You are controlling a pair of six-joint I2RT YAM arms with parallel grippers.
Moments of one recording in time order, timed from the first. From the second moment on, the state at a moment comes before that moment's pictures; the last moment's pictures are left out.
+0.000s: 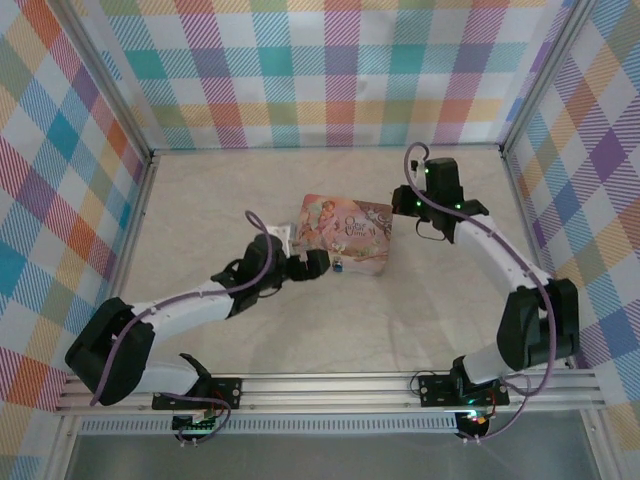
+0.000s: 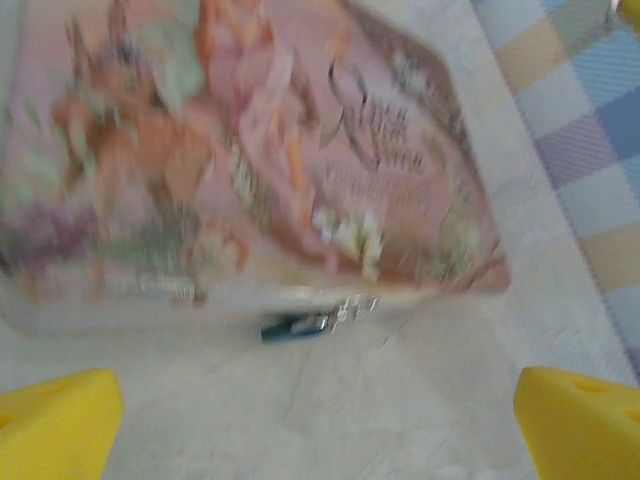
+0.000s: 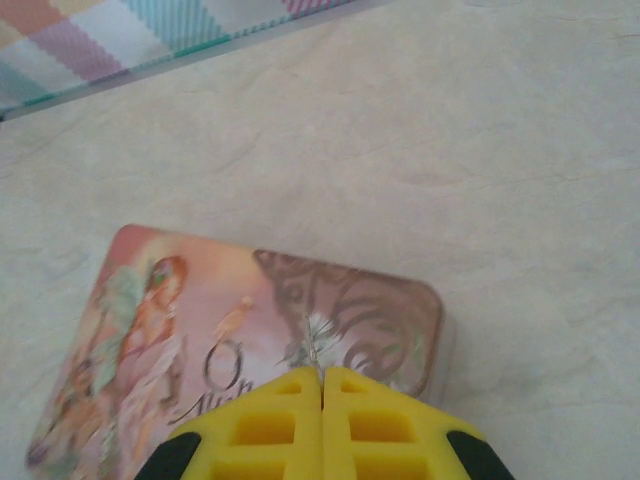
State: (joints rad) left arm -0.70 1.33 0.58 0.23 0.08 -0.69; right arm 0.26 1.50 1.17 -0.35 -0.19 0.38
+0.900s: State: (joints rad) left arm -0.81 1.78 0.61 0.77 0.07 -0.64; right arm 0.23 1.96 1.45 -0.34 -0.13 0.31
